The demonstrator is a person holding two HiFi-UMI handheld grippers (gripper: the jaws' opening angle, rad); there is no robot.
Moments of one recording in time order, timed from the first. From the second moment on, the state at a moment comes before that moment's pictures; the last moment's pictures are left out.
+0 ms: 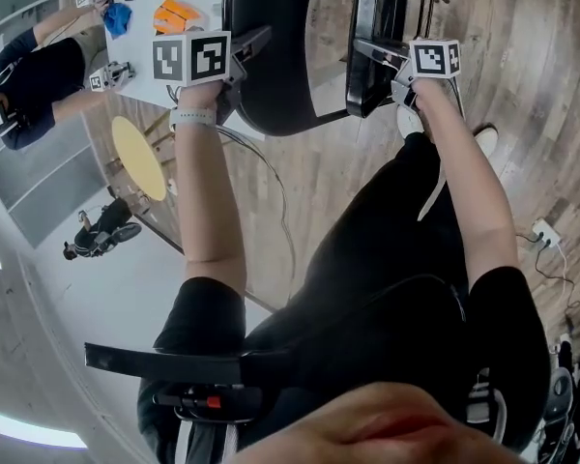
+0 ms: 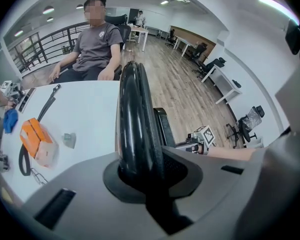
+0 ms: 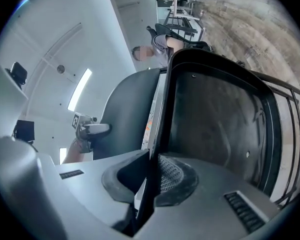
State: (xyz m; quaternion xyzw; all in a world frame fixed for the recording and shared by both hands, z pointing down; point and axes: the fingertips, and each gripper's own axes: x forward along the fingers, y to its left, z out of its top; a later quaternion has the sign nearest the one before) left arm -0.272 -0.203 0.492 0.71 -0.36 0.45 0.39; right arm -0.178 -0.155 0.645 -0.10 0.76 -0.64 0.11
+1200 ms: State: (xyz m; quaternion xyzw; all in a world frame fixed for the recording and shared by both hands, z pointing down) left arm -0.336 -0.220 0.510 0.72 -0.36 0.44 0.40; right arm -0.278 -0.183 0.660 -0.12 0.76 -0.63 0.10
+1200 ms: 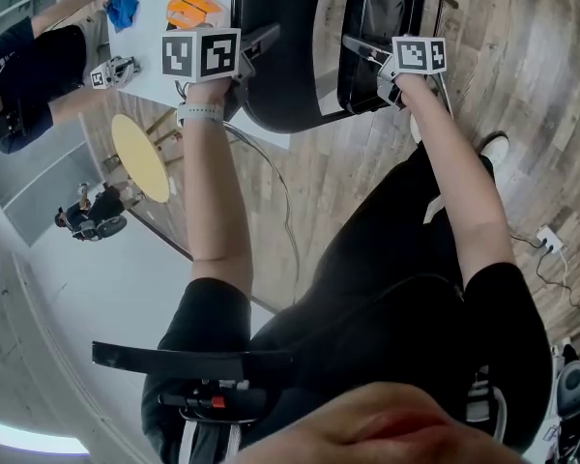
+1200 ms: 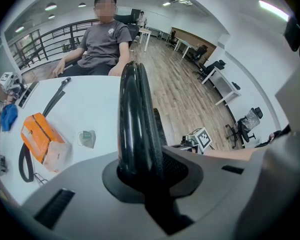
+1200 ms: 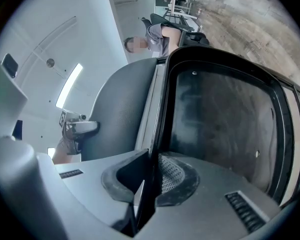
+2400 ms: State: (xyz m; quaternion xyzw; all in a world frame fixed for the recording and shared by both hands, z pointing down) left arm -0.171 -0.020 0.252 0.89 -0.43 0.01 0.17; right arm -0.109 -0.009 0.258 -0.11 0.99 -0.11 -0.02
